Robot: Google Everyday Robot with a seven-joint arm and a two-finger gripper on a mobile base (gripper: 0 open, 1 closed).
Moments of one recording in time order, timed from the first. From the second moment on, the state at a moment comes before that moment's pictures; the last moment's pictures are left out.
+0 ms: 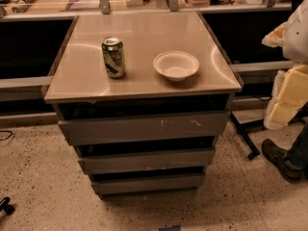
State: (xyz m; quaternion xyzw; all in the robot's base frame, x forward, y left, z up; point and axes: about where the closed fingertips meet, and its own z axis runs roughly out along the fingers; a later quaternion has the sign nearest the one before) arm 0.438 -0.217 0.976 -0.60 0.78 -0.03 0.16
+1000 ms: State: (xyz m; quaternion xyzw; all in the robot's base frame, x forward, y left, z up) arm 0.451 -0.185 0.891 -0.62 0.76 0.01 0.19
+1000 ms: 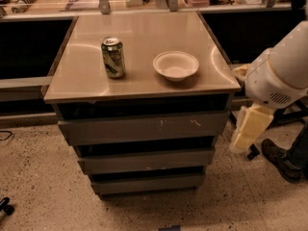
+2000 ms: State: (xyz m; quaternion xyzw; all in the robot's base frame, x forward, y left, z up) arm 0.467 -0.138 0.745 -0.65 0.74 0.06 0.17
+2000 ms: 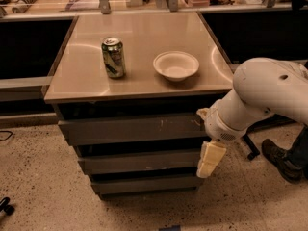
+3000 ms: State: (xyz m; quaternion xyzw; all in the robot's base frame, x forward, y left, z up) arm 0.468 -0.133 0.583 -0.69 0.70 0.07 0.17
